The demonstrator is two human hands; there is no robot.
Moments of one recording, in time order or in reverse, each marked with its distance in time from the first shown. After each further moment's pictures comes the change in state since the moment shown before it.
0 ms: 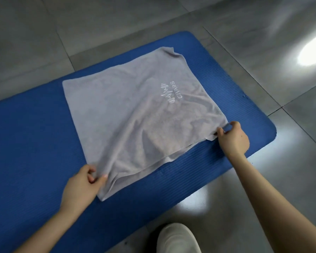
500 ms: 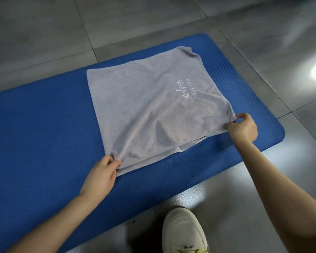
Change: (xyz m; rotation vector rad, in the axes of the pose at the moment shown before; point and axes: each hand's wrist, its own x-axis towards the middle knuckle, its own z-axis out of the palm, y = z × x) left_hand -0.023 -0.032 0.017 0.223 0.103 0.576; right_hand -0.002 -0.023 -0.012 0.142 0.046 0.054
